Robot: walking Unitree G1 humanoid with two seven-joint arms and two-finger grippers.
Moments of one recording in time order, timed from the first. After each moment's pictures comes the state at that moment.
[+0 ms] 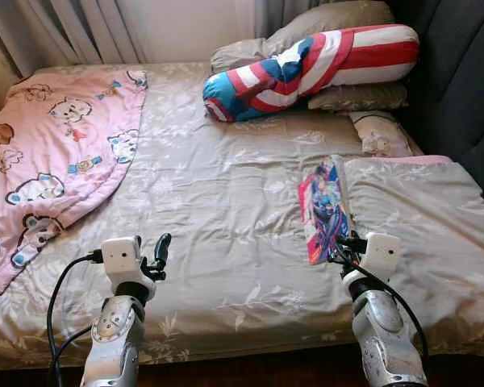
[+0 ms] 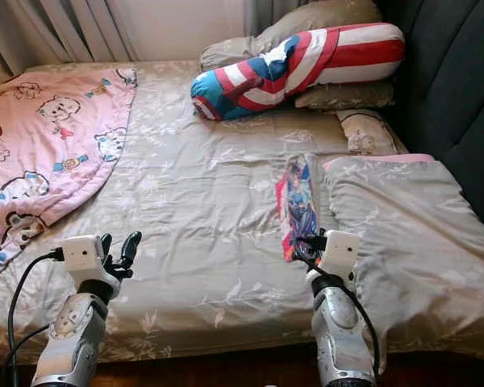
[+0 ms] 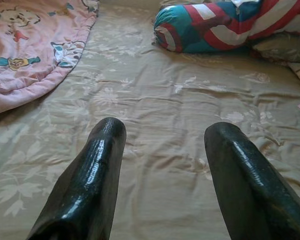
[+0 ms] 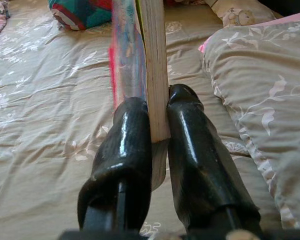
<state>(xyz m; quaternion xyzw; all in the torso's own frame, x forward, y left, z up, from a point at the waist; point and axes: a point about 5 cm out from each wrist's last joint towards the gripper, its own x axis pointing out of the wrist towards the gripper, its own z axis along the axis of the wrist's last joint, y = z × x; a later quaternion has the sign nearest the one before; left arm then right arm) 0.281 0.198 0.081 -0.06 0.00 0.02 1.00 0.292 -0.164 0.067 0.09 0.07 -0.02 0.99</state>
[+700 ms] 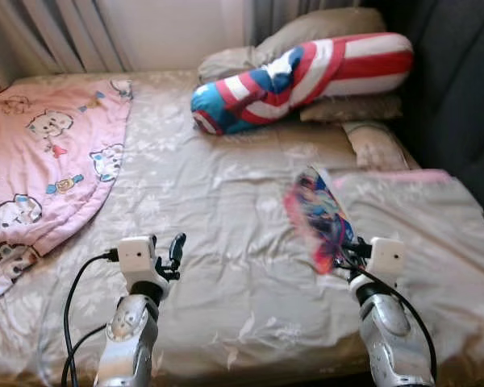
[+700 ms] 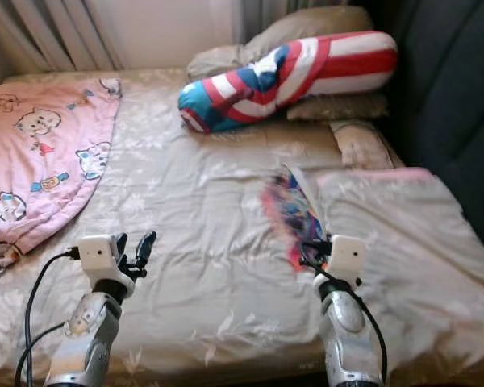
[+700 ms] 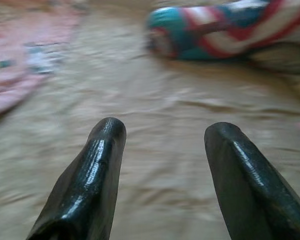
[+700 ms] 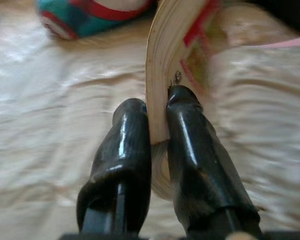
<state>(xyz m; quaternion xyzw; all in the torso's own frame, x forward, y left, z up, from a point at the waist) 0.277 0.203 0.076 -0.06 0.01 0.03 1.00 0.296 -0.158 0.066 0.09 0.07 -0.01 0.99</state>
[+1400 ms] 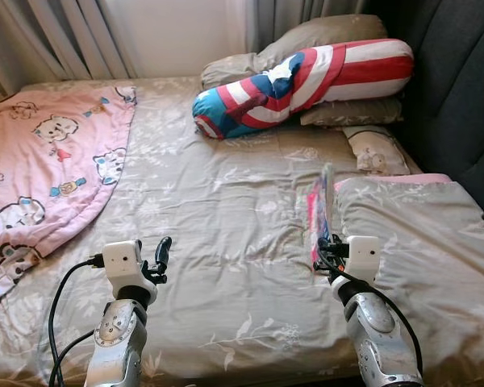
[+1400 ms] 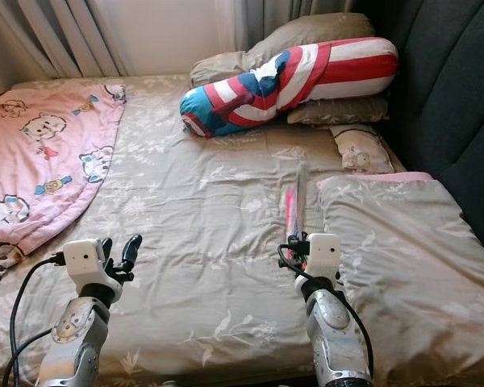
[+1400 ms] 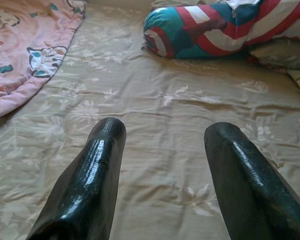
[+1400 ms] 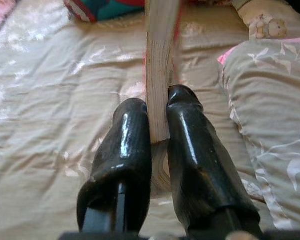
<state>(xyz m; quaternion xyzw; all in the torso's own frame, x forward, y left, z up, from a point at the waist) 0.279 0.196 0.078 -0.07 0.00 0.02 1.00 0.291 -0.151 0.059 0.05 0.10 0.04 0.99</state>
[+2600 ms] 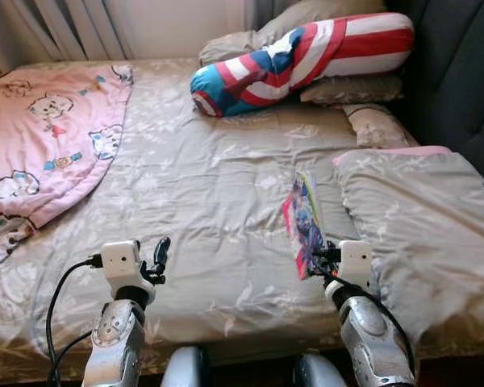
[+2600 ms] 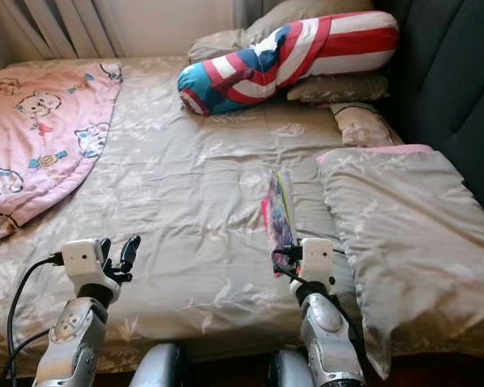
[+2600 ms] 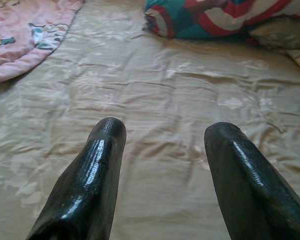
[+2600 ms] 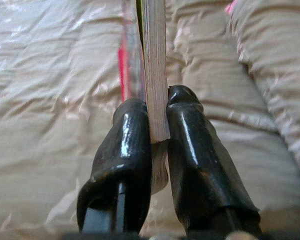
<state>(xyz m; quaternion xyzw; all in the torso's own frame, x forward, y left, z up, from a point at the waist) 0.278 0.199 0.079 -0.07 0.01 0.02 1.00 0.288 -0.139 0.044 0.06 0.13 0.05 0.99</state>
